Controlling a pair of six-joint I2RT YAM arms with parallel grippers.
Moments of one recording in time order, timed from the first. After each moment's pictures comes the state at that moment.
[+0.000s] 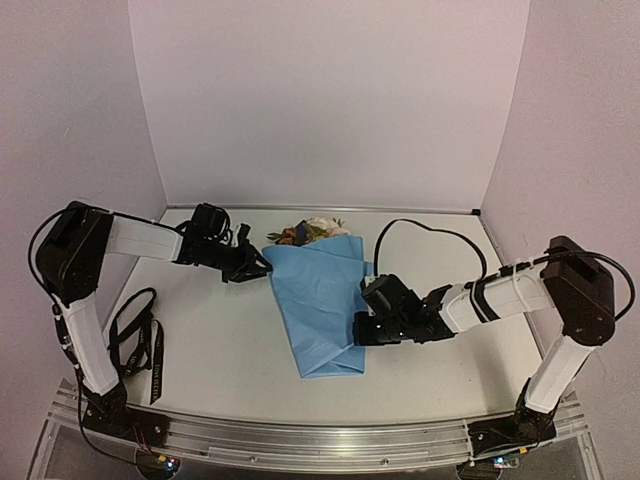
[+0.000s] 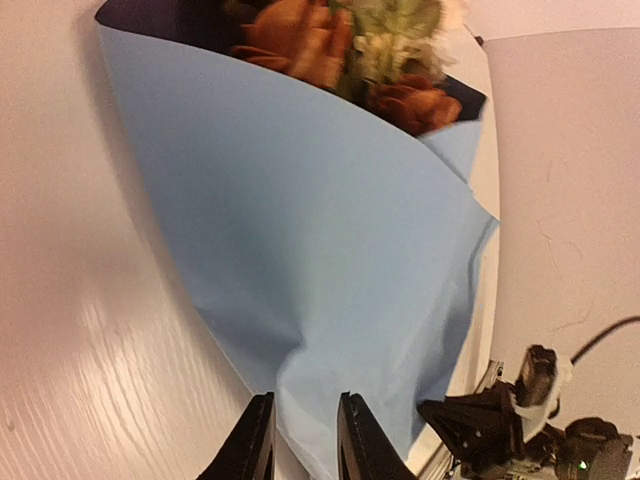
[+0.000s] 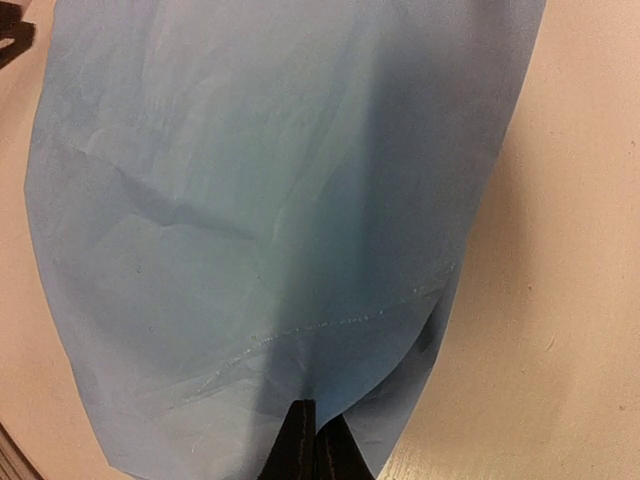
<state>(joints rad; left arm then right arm) -0.44 1.88 1.11 -0.02 0.60 -0.73 0.95 1.74 0.86 -0.02 0.14 0.75</state>
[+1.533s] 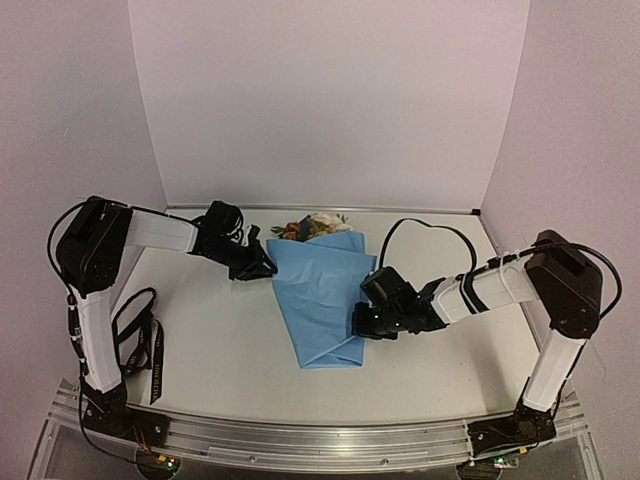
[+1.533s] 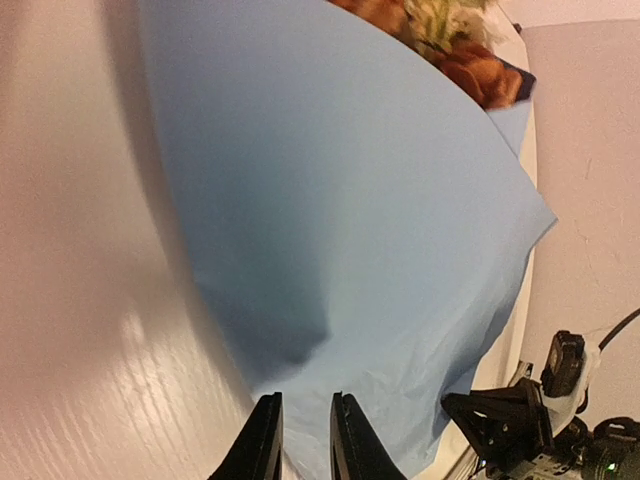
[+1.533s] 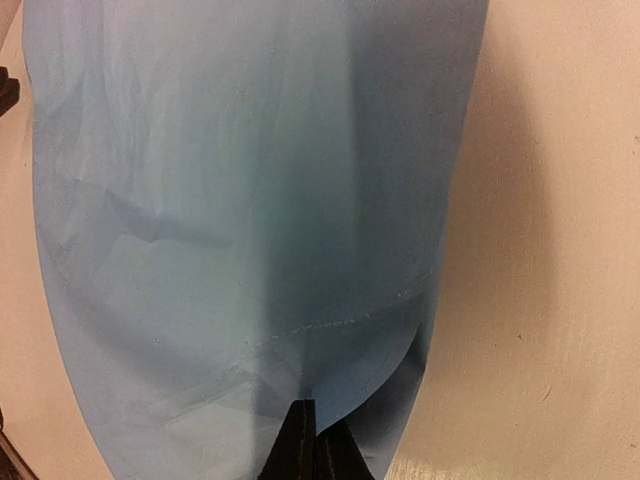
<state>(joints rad) -0.46 2.00 1.28 -0.16 0.56 -0.66 0.89 1.82 0.92 -0.02 0.10 0.86</state>
